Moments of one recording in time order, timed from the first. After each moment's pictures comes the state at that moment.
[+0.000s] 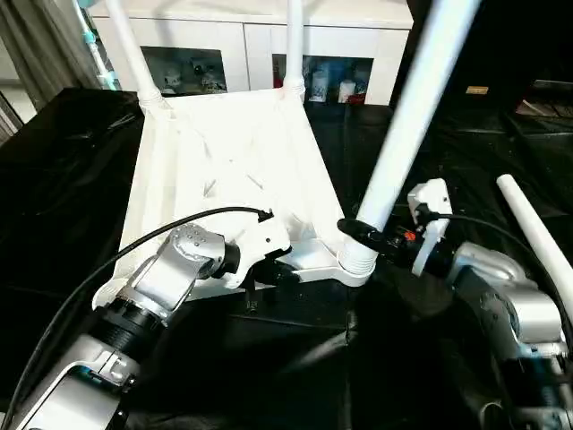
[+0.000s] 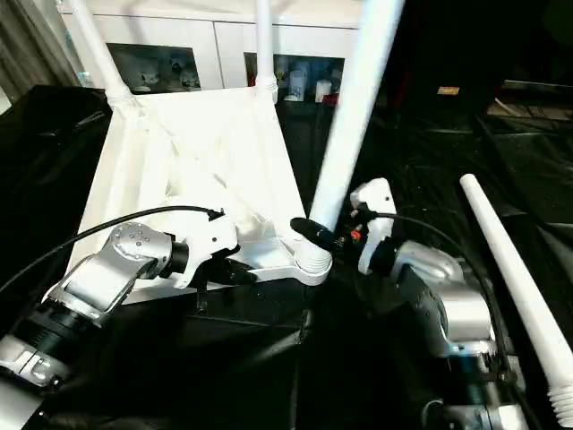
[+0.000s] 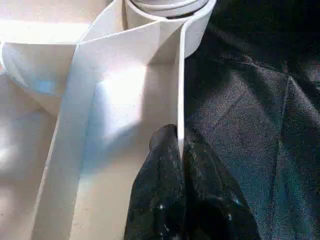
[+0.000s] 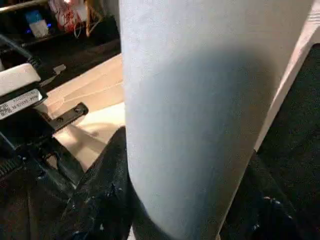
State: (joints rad) left arm -0.59 0.40 -0.42 0.33 0.00 0.37 -1.09; right arm -0.31 -0.35 -0.01 0.08 0.39 0.41 0.78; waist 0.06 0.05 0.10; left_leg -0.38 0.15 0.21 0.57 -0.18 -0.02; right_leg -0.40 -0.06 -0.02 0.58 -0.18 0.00
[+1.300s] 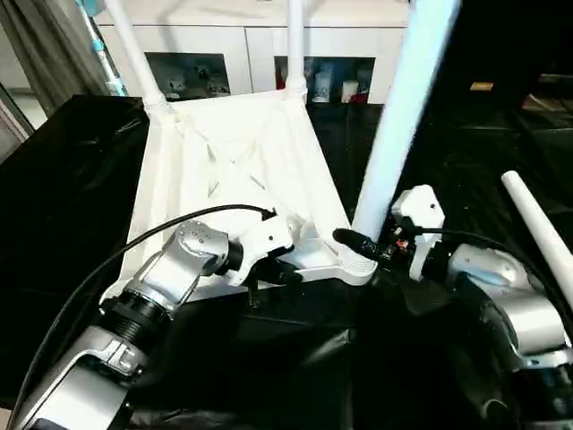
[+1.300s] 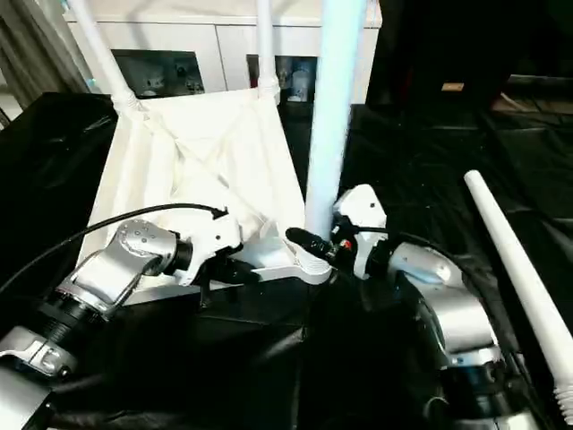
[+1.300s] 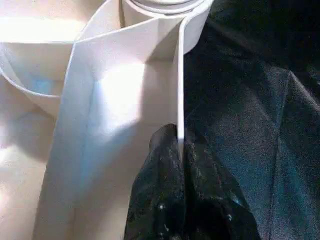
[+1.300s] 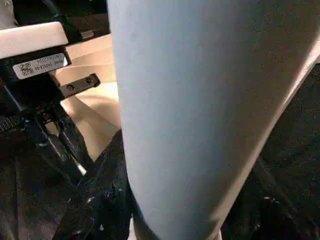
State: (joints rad) left arm -0.63 0.39 -0.43 0.42 0.00 0.32 -1.11; right arm -0.31 -0.42 0.11 0.00 0.27 0.38 0.78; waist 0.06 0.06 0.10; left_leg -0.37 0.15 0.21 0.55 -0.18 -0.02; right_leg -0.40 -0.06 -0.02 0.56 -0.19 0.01
